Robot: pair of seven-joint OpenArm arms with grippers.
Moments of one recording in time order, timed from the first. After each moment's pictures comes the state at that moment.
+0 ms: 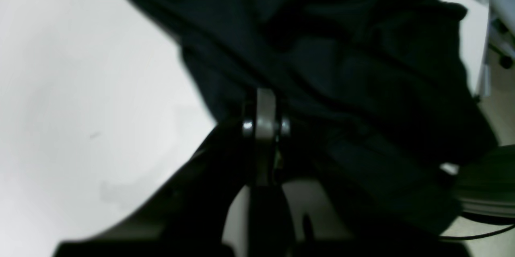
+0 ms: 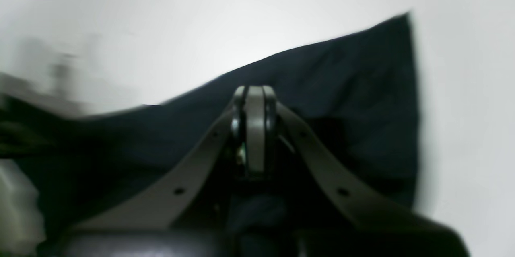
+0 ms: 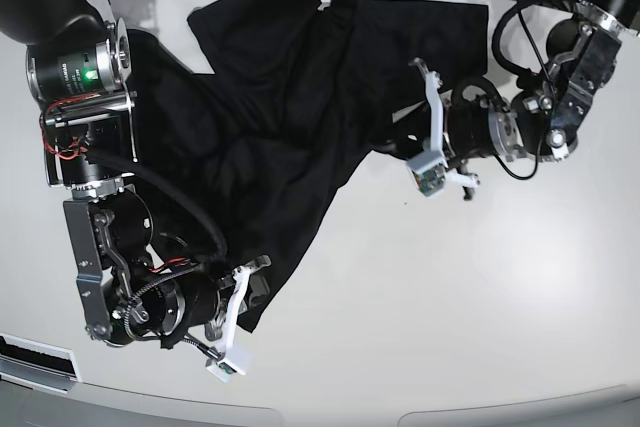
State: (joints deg) left arm -3.2 -34.2 26.0 90.1 -27.0 -43.9 25.5; right arm 31.5 7.6 -9.5 68.0 34.9 38.4 -72.2
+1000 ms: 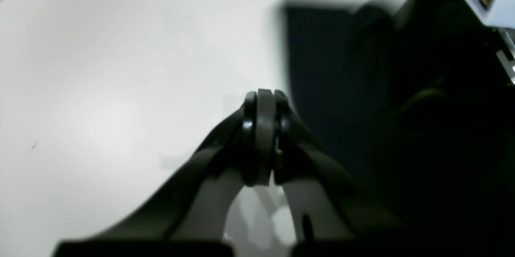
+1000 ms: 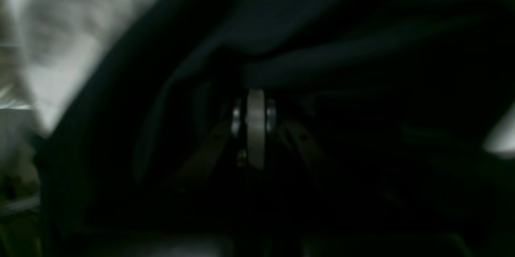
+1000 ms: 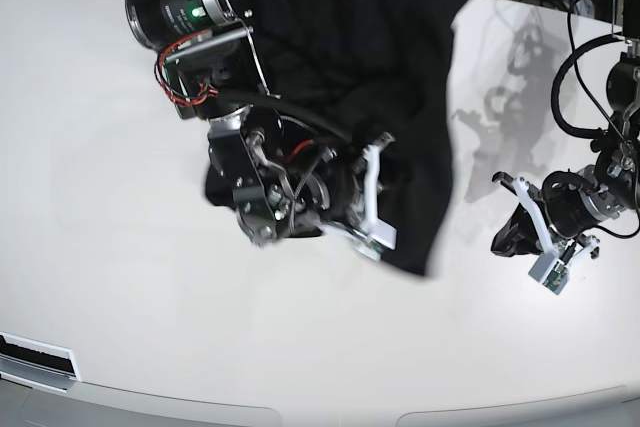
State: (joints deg) left arm -5.3 -36.2 5.1 90.1 -30.3 -30.5 36.2; right arm 23.8 -10.5 -12.7 50.2 10.2 41.0 -46.0
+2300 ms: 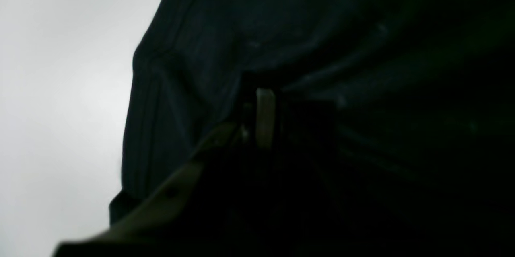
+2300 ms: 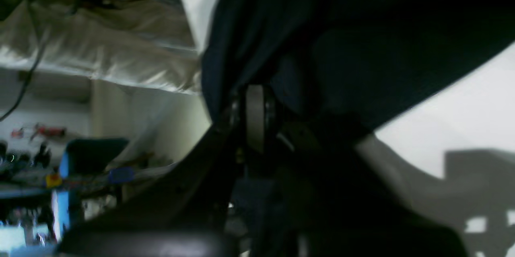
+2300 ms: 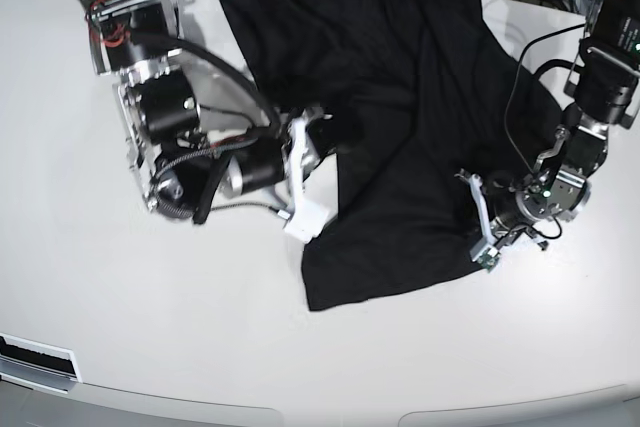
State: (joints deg) left arm -24.4 -28.7 32.8 43.6 -9.2 -24.6 9.7; right arm 10.6 3.2 -15.9 78.4 63.4 40.6 -83.7
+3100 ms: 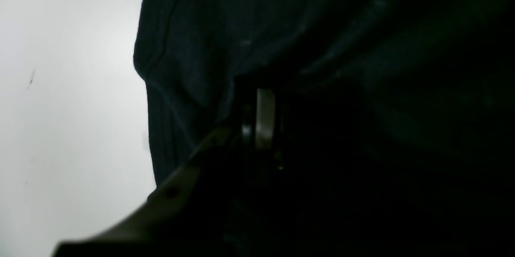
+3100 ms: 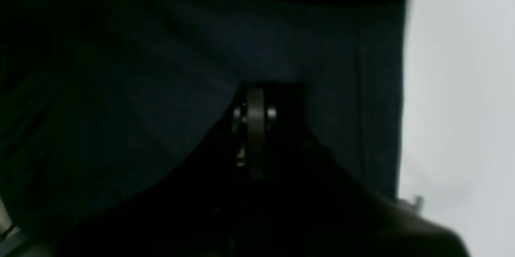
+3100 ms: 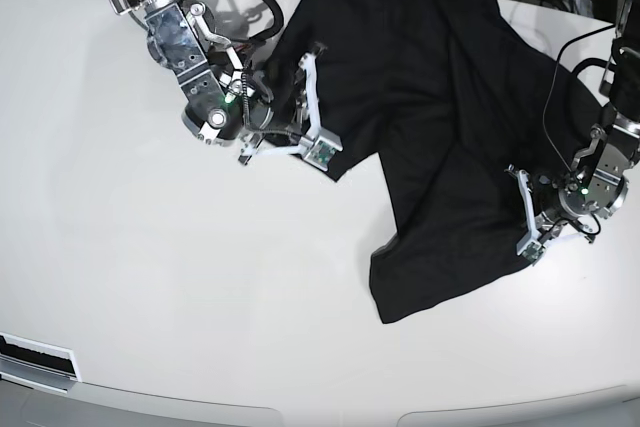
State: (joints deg) left arm -25.0 -35.1 33.1 43.3 -9.0 -23.3 13.5; right arm 1.0 5.5 -25.3 80.0 1.3 29.3 -51.4
